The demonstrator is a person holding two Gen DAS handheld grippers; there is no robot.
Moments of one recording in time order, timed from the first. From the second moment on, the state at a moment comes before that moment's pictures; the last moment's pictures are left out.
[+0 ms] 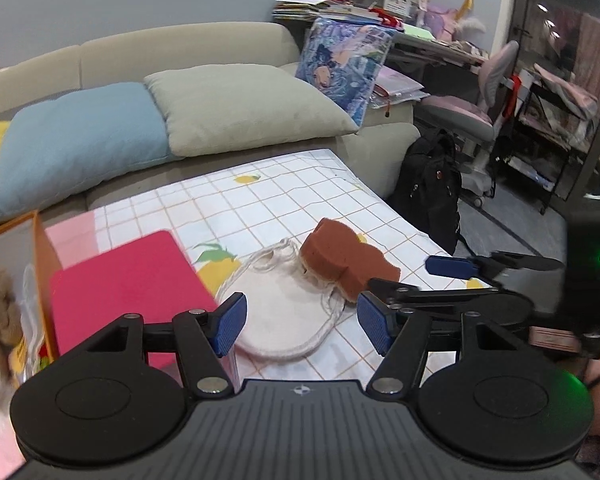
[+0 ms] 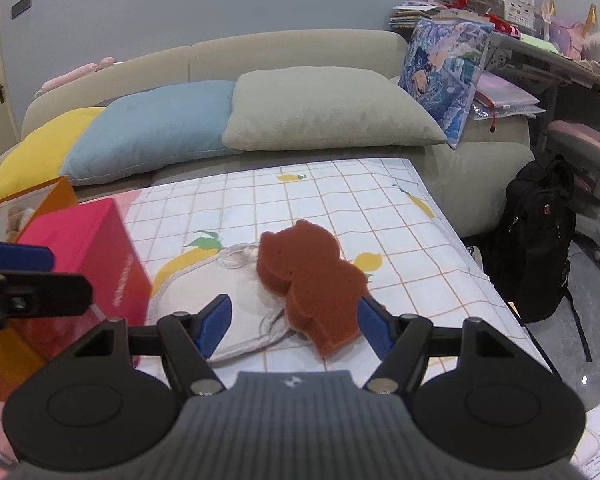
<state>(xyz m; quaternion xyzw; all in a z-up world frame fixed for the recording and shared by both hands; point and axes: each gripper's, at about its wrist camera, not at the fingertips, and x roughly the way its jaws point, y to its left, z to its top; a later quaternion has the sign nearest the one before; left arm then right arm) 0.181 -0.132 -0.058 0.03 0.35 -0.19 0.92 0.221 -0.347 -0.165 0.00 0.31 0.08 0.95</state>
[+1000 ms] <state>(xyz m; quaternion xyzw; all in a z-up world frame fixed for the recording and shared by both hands) 0.249 -0.204 -0.151 0.17 0.44 -0.18 0.86 0.278 -0.399 -0.207 0.08 0.41 0.06 0.91</state>
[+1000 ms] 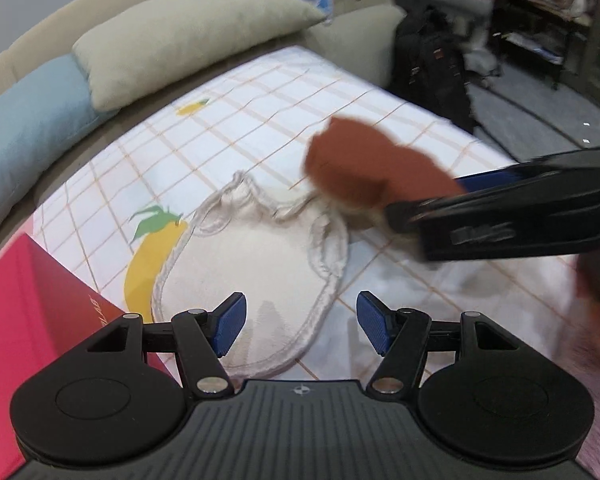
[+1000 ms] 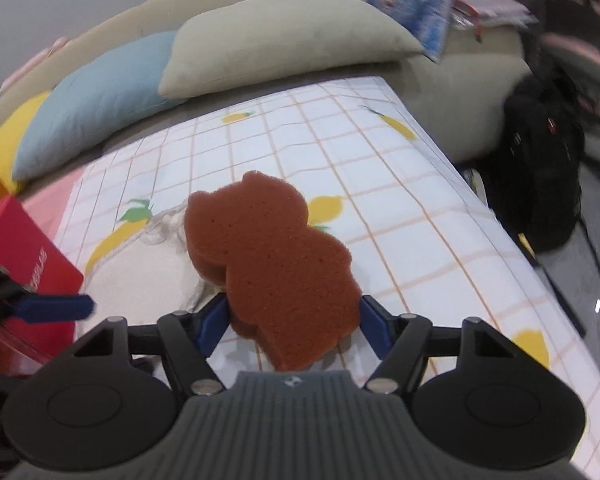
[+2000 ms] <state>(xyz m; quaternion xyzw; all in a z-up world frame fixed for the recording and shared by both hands) 0.268 -0.200 -0.163 0.12 0.45 -0.12 0.88 0.277 -0.393 -0.211 0.07 0.39 0.06 0.91</state>
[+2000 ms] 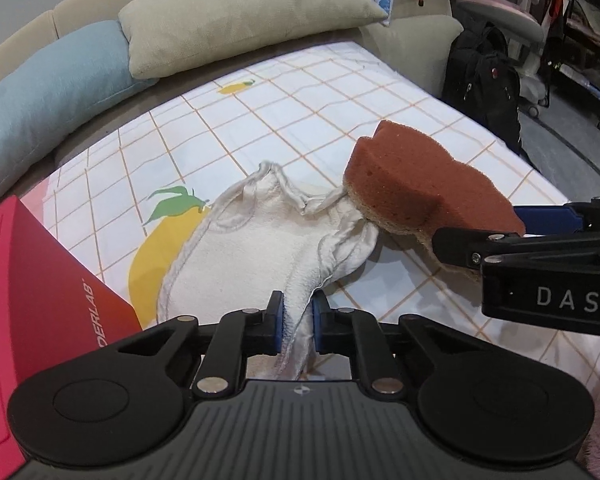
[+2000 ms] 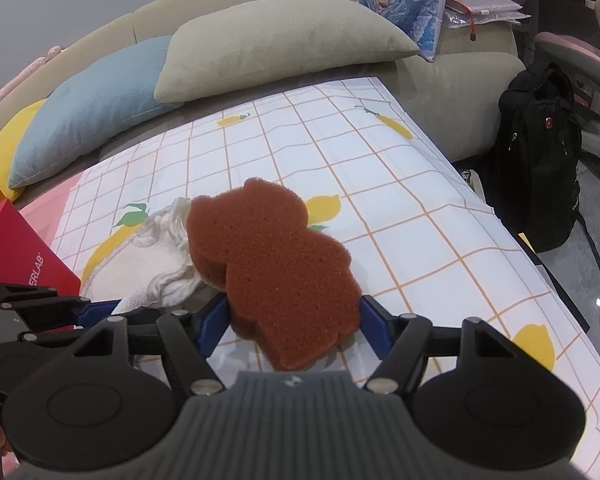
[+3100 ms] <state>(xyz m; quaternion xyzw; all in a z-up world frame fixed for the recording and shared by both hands) 0.117 -0.145 -0.072 0.02 0.38 -0.19 0.90 0.151 -0.393 -0.142 0.09 0.42 0.04 0.90</state>
